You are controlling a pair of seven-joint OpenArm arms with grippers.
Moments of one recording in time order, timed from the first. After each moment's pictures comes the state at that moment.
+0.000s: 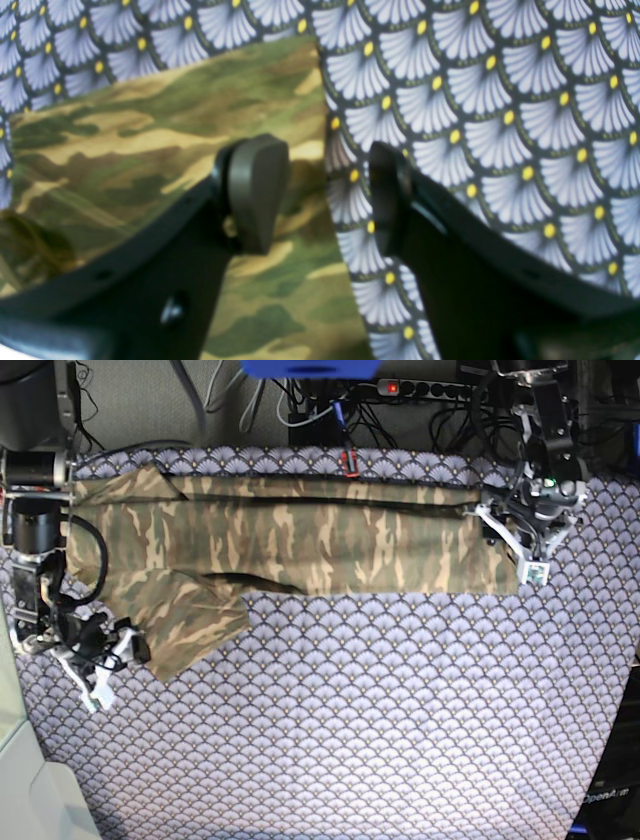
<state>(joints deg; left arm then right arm) 12.2 -7.4 -18.8 95.8 -3.6 -19.3 49.2 27.6 24.7 1.4 46.7 16.7 39.9 -35.7</state>
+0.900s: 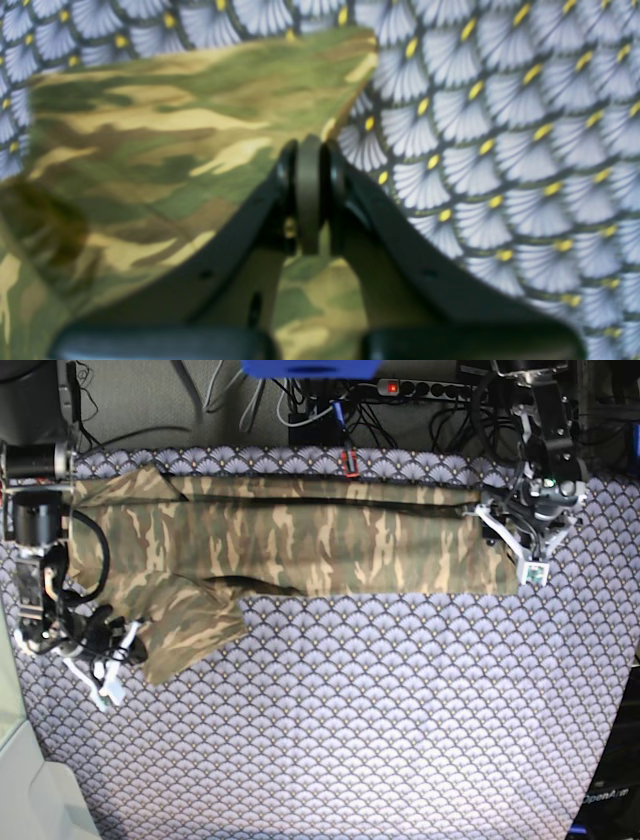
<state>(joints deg) 12.1 -7.4 -18.6 95.8 -3.6 -19.3 49.2 24.6 25.9 -2.0 54.1 17.0 39.6 -36.7</state>
